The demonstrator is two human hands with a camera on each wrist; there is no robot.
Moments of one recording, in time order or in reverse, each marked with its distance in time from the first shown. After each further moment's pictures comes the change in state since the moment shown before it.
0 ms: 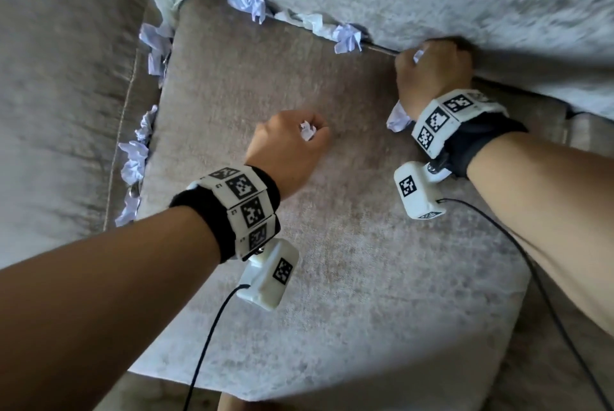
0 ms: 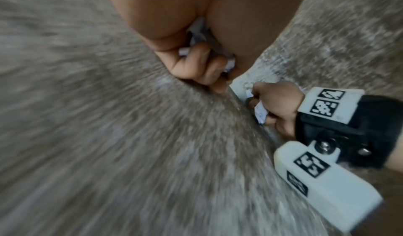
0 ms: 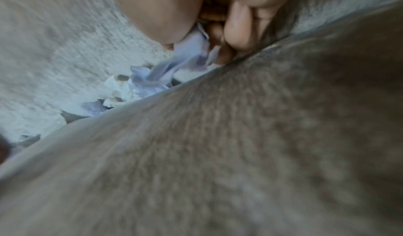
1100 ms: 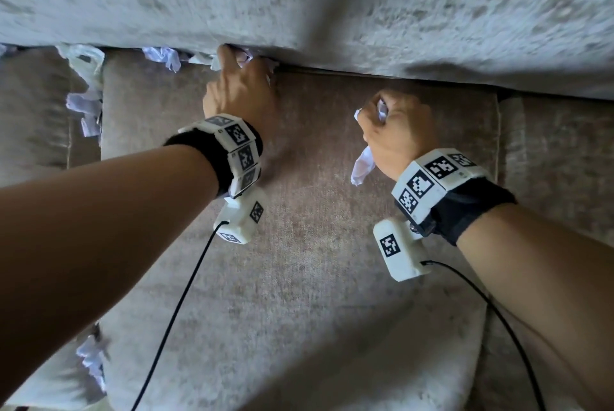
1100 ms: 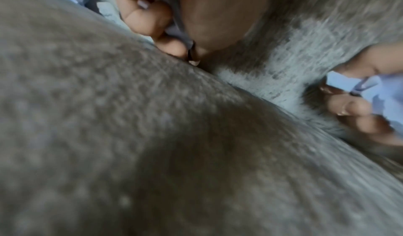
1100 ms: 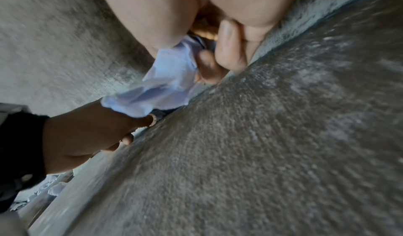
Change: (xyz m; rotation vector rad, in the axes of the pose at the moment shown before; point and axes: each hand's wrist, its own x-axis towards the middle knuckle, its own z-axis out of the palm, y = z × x) left_hand 0.093 0.059 0.034 0.717 0.262 0.055; right_hand -0.038 0.074 -0.037 0.328 -0.128 -0.048
